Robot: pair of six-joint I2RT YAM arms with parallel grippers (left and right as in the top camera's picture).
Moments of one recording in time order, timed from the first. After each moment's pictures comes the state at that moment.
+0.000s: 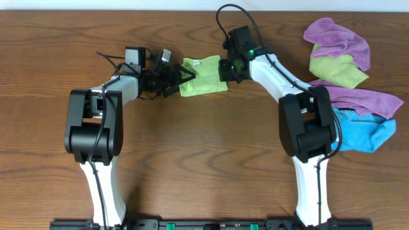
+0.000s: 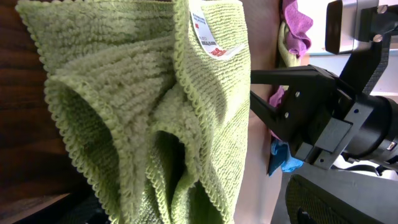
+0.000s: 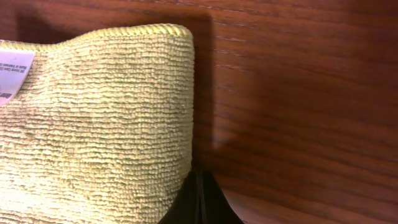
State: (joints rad) left arm -0.08 2.21 1.30 -0.07 1.00 -0.54; right arm 0.34 2.33 1.77 -0.58 -0.16 0.24
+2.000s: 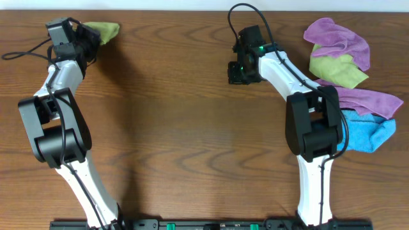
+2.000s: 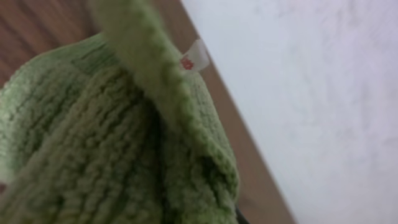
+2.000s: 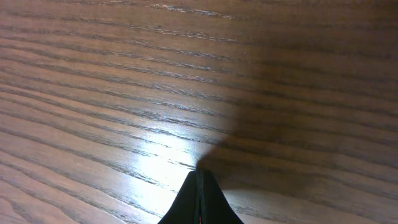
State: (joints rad) left arm 0.27 2.22 1.58 0.04 0.34 -0.90; right arm 0.28 2.31 1.77 -0.72 -0.19 0.25
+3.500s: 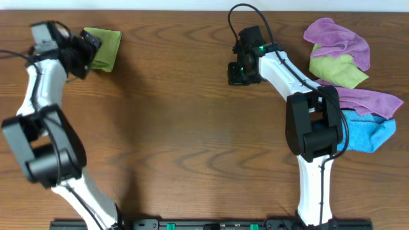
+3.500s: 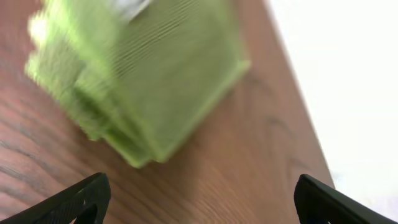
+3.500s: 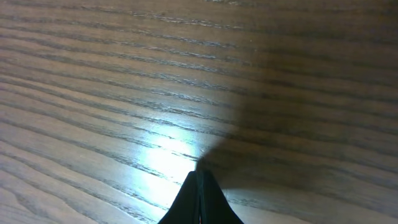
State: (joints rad) left arm 0.32 2.02 1.58 -0.44 0.44 -0.70; right arm 0.28 2.31 1.77 -0.74 -0.20 0.25
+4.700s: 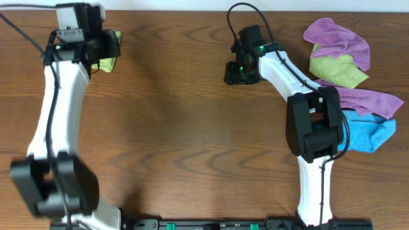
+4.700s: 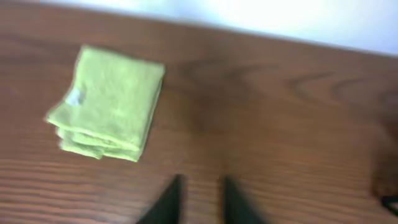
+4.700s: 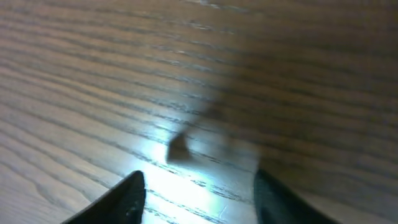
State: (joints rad) left arm 0.07 1.71 1.58 -0.65 0.14 -0.07; right arm 0.28 2.30 1.77 -0.73 -0.24 0.21
